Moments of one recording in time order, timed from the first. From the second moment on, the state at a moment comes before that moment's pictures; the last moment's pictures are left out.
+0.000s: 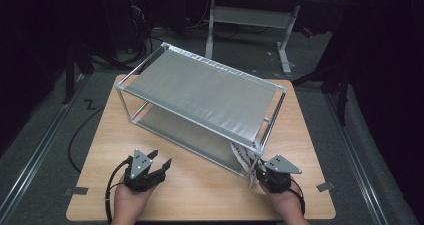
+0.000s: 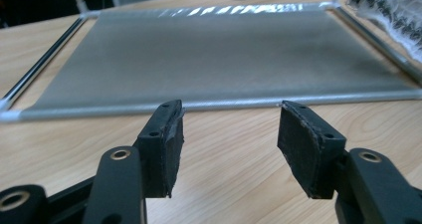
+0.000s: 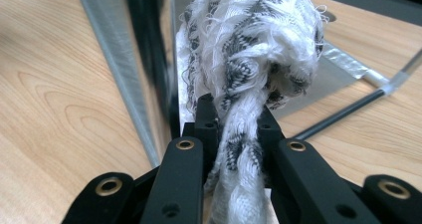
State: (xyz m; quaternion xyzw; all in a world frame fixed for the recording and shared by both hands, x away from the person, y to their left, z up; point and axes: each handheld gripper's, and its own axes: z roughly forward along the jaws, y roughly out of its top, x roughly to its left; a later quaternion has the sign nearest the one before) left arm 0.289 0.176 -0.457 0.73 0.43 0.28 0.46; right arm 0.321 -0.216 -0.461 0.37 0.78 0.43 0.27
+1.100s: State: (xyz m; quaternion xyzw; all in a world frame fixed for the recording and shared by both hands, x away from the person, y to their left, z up) left arm 0.267 0.163 -0.452 0.74 0.39 0.26 0.48; right arm 0.379 -0.242 -0.500 0.43 0.80 0.35 0.22
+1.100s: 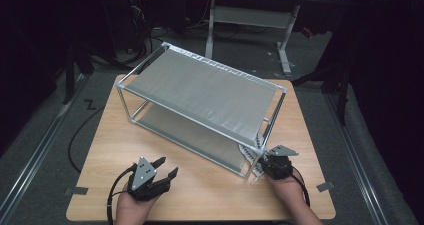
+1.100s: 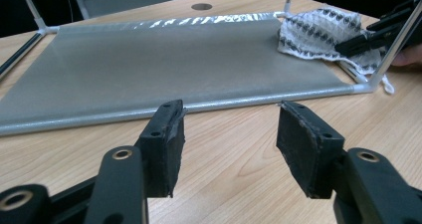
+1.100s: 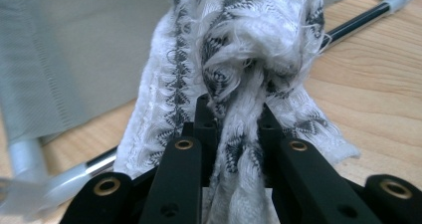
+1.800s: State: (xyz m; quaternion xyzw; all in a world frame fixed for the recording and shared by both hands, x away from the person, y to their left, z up) left arm 0.272 0.116 -0.455 0.78 0.32 0.24 0.49; right arm 0.322 -0.175 -0.501 0.31 0.86 0.38 0.15
